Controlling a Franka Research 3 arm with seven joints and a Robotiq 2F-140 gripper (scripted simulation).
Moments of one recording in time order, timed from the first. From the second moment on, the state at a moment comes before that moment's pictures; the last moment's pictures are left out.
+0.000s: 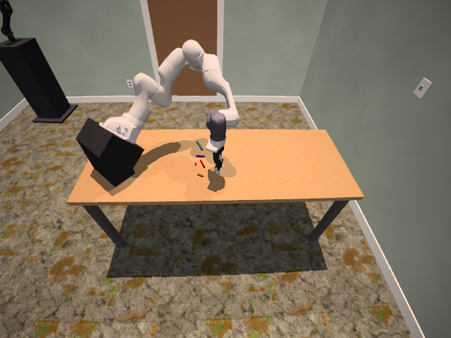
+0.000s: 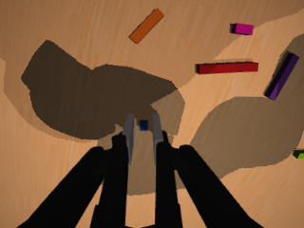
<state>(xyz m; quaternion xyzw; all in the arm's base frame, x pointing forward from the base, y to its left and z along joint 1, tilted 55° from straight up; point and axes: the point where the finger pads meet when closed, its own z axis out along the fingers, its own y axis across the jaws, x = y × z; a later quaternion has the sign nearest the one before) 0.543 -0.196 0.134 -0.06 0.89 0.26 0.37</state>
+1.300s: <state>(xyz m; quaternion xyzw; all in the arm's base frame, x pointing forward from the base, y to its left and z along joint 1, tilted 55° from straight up) 0.543 -0.197 0.134 -0.06 0.89 0.26 0.37</state>
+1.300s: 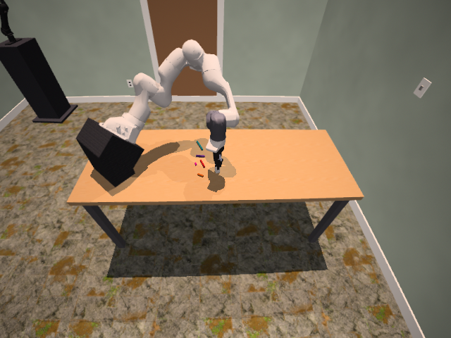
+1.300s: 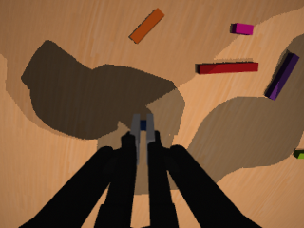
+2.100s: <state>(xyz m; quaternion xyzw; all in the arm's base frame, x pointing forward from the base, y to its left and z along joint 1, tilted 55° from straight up) 0.531 -0.214 0.147 -0.06 0.89 0.25 0.38</state>
